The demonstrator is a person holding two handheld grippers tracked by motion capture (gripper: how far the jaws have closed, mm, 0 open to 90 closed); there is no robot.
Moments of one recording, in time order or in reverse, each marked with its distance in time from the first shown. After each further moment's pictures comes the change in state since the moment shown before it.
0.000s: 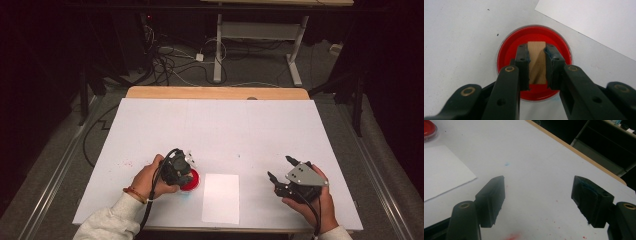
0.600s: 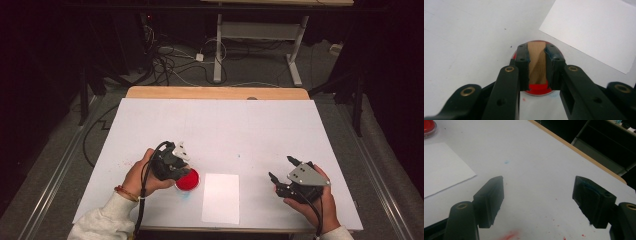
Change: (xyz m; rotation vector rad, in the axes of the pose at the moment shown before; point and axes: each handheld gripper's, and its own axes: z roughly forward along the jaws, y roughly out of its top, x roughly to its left) left arm 0.003 -0.005 -0.043 -0.128 0.025 -0.010; right arm -0.004 -0.002 -0.002 -0.003 0.008 0.002
